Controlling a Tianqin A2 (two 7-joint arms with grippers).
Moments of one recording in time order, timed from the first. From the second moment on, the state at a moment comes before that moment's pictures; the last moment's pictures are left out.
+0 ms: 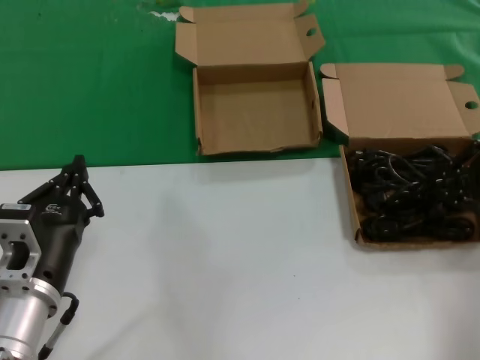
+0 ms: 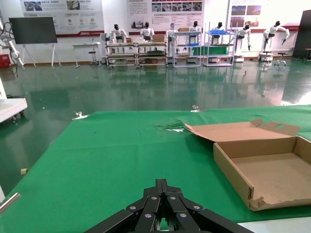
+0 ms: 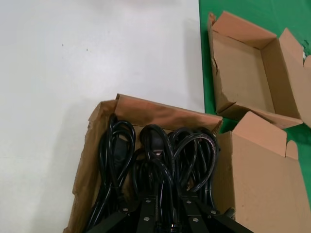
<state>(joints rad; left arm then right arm) 0.00 -0.30 1.60 -1.60 -1.80 0.00 0.00 1.03 0.71 -2.06 0.72 1.42 -1.19 -0.61</state>
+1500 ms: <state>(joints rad) 0.00 -0.30 1.60 -1.60 -1.80 0.00 0.00 1.34 0.21 -2.08 0.38 1.43 -0.99 -0.73</state>
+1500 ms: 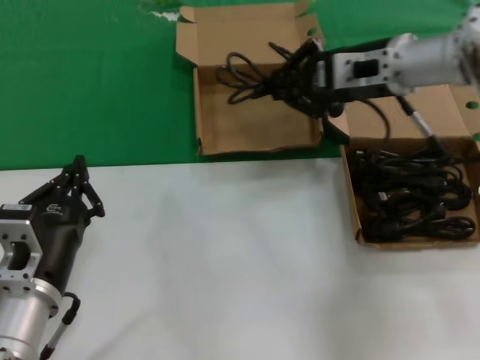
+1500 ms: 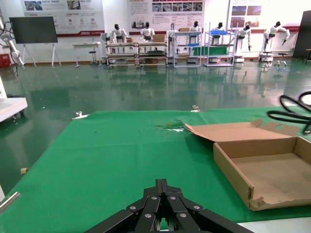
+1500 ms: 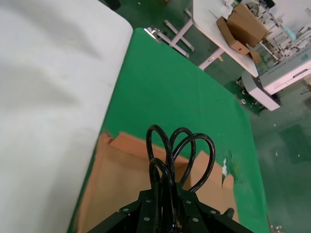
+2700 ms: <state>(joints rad) 0.00 -0.30 1.60 -1.60 -1.80 0.00 0.00 1.29 0.00 -2.29 0.08 1.85 -0.52 -1.20</state>
